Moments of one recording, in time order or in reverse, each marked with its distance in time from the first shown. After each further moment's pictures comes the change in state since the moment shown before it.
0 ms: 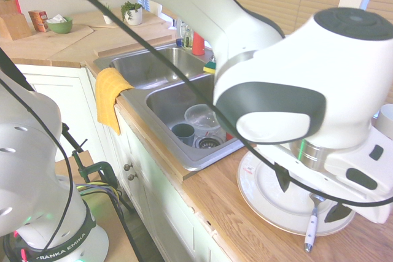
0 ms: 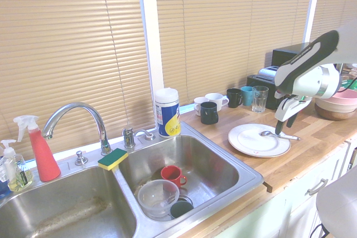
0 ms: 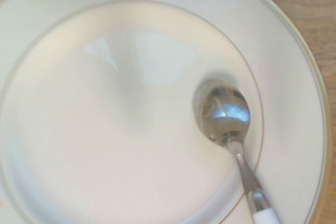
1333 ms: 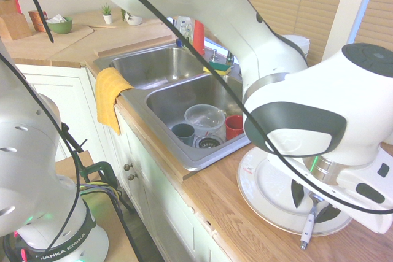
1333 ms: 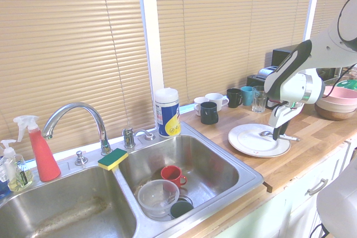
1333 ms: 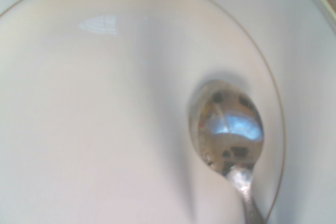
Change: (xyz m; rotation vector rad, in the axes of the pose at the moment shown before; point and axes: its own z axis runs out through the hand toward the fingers) arm 0.019 -0.006 0.042 -0.012 -0.068 -0.002
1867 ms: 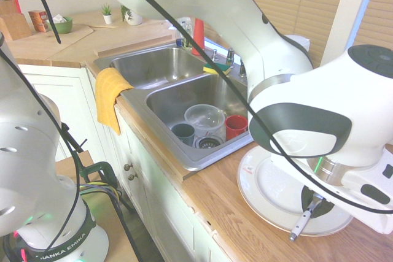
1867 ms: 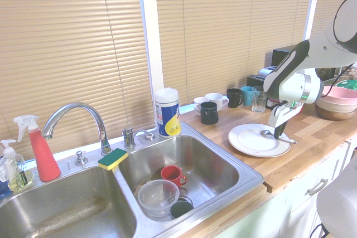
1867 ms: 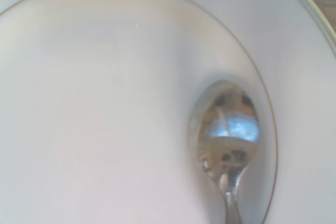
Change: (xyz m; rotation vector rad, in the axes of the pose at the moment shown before) arm 0.006 -0.001 0.002 0.003 0.001 -0.005
